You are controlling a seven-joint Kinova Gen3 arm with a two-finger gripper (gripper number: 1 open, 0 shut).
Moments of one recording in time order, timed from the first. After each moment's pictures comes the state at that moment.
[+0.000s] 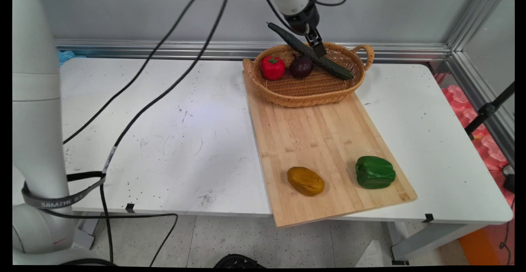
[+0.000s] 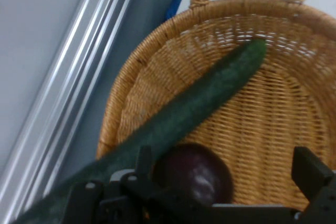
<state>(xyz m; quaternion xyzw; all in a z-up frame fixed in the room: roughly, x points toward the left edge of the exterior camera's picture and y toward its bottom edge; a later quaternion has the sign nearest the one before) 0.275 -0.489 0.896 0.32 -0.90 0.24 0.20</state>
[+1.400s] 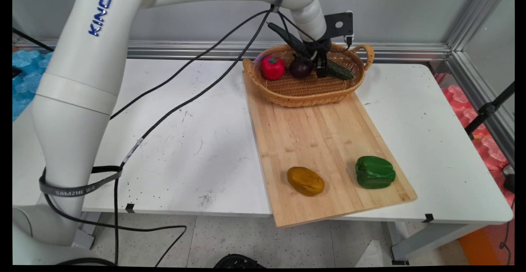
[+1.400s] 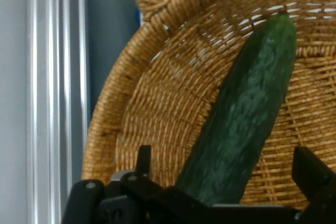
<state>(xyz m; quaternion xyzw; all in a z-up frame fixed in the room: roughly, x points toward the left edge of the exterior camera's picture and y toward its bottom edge) 0.241 -0.576 0.794 0.11 -0.95 0.25 0.13</state>
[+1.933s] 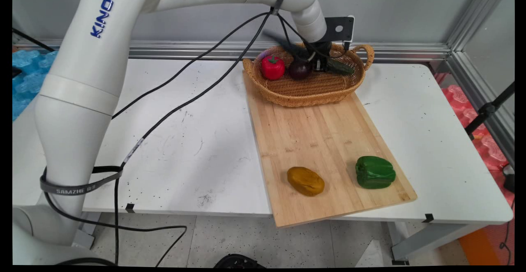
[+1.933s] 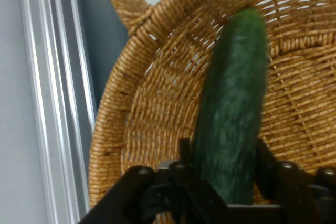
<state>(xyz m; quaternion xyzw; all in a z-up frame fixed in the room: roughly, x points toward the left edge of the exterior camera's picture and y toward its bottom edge) 0.241 -0.579 0.790 0.05 -0.96 0.27 0.12</state>
